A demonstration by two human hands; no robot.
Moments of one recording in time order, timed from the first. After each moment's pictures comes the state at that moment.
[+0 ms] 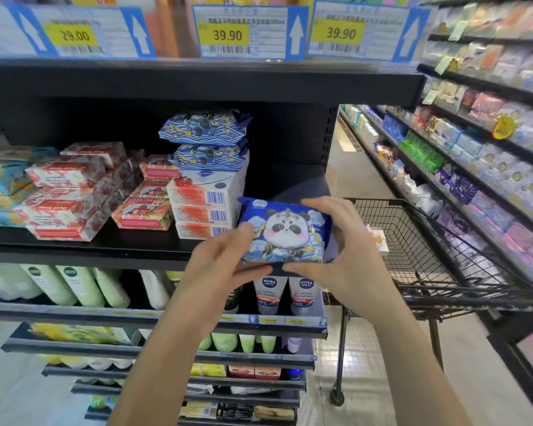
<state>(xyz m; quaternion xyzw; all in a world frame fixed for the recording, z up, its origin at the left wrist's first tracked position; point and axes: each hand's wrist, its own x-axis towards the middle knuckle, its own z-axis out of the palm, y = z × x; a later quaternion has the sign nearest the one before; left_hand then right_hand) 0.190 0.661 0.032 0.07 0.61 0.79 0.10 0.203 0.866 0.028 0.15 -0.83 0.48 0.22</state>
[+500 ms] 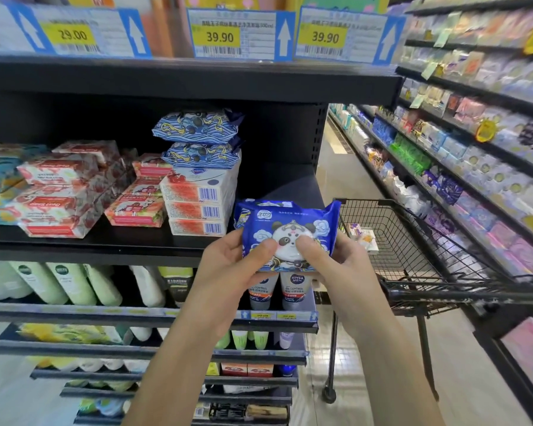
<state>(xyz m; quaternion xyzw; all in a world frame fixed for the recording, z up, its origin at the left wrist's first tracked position) 0.206 0.680 0.027 0.10 0.62 0.78 0.10 0.238 0.852 0.022 -0.01 -0.67 0.74 0.09</state>
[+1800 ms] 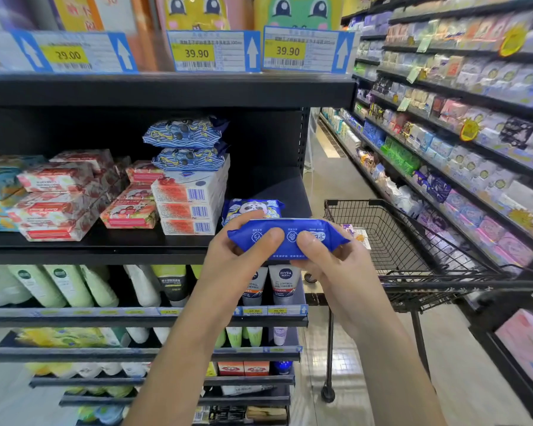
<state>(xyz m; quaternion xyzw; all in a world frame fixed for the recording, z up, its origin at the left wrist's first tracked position) 0.223 0.699 0.034 0.13 0.66 0.74 0.06 0.265 0.865 0.024 -0.02 -0.61 0.78 0.12</state>
